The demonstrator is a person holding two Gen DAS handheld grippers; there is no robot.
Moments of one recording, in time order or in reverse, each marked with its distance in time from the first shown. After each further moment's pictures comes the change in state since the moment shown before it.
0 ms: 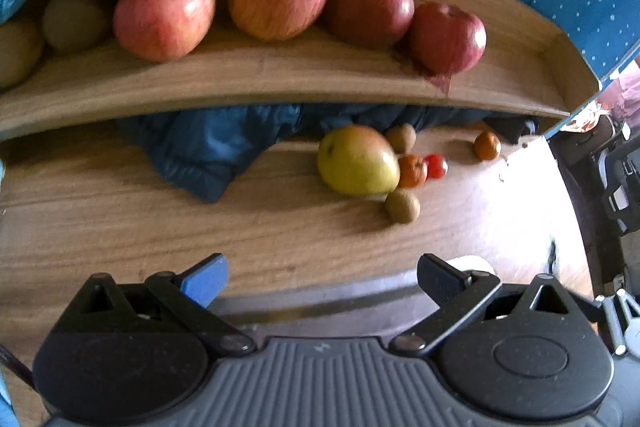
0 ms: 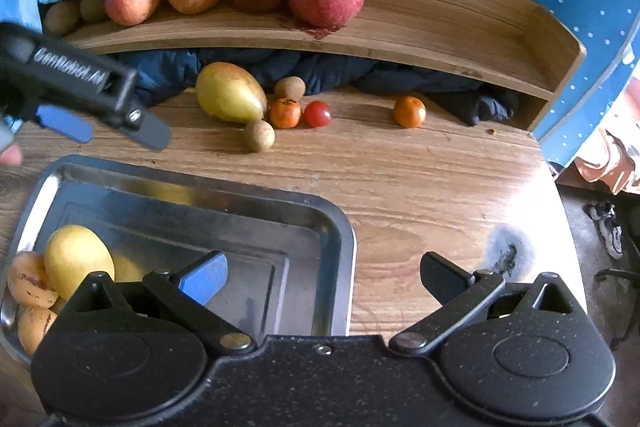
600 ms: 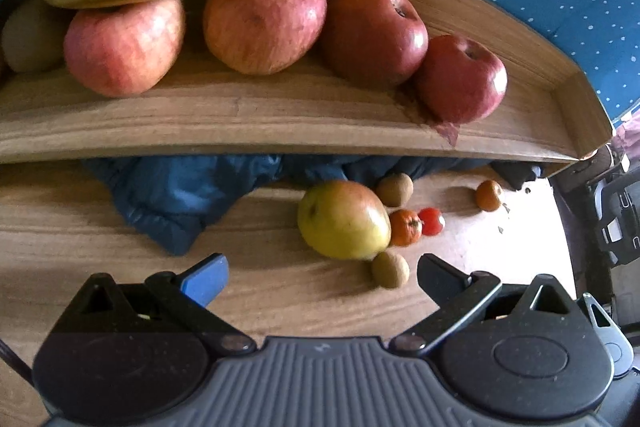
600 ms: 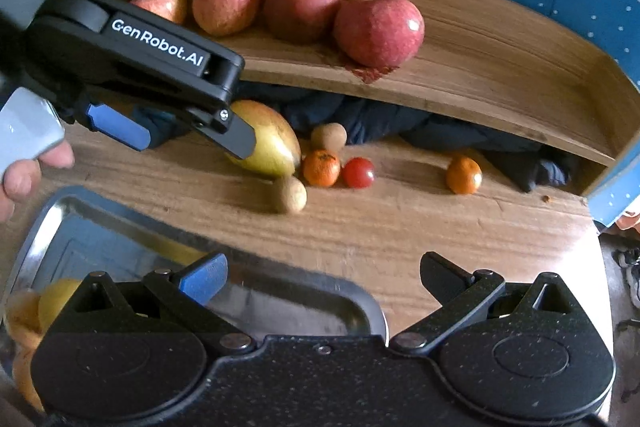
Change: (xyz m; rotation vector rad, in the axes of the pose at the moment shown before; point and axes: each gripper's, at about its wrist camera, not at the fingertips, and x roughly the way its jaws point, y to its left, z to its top) left arm 0.030 -0.005 0.023 -0.068 -0.018 -0.024; right arm 0.042 0.006 0.046 -0.086 -0.053 0.095
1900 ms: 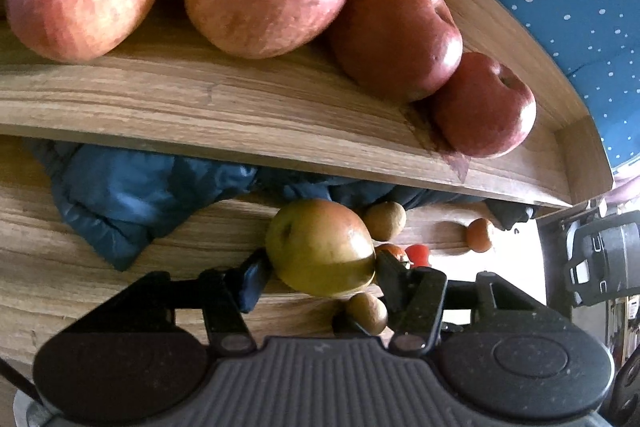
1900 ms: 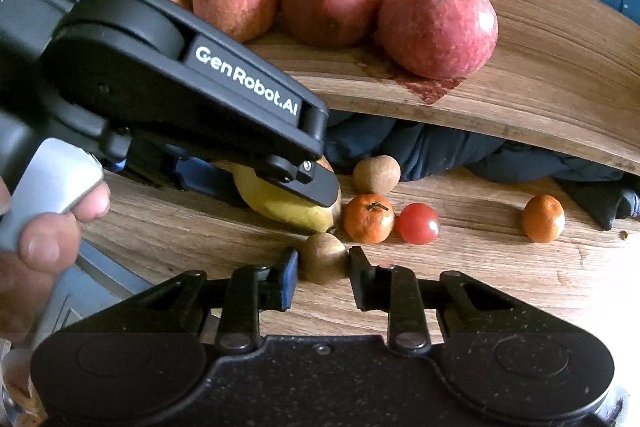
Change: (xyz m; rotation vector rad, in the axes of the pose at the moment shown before) left arm 0.036 0.006 0.012 -0.146 -0.011 -0.103; right arm 0.056 0.006 0.022 0.020 -0.020 0.130
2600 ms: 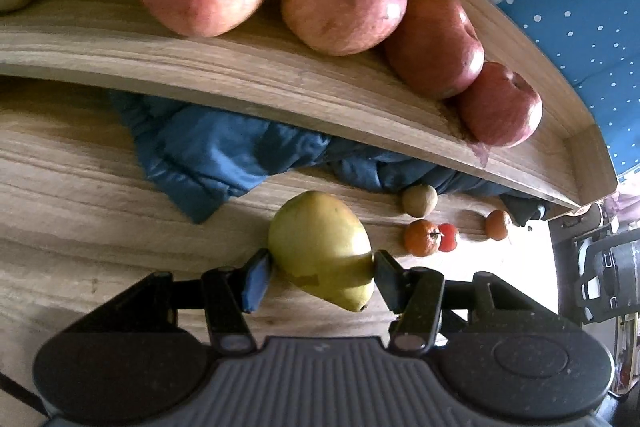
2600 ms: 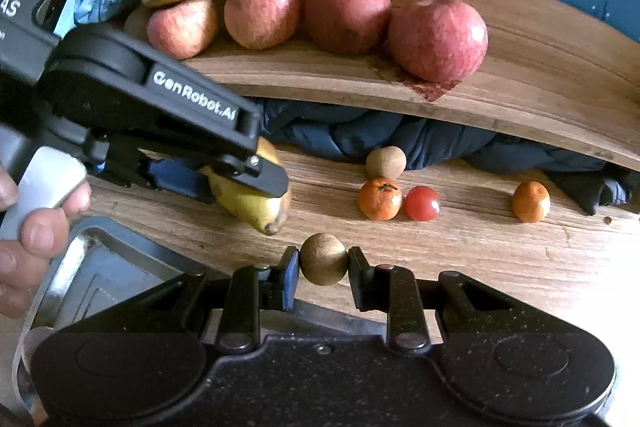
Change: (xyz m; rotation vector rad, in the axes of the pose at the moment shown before) left arm -0.036 0.023 -0.029 -0.036 -0.058 0.048; right arm -0.028 0.012 -0.014 -0.009 -0.036 -0.008
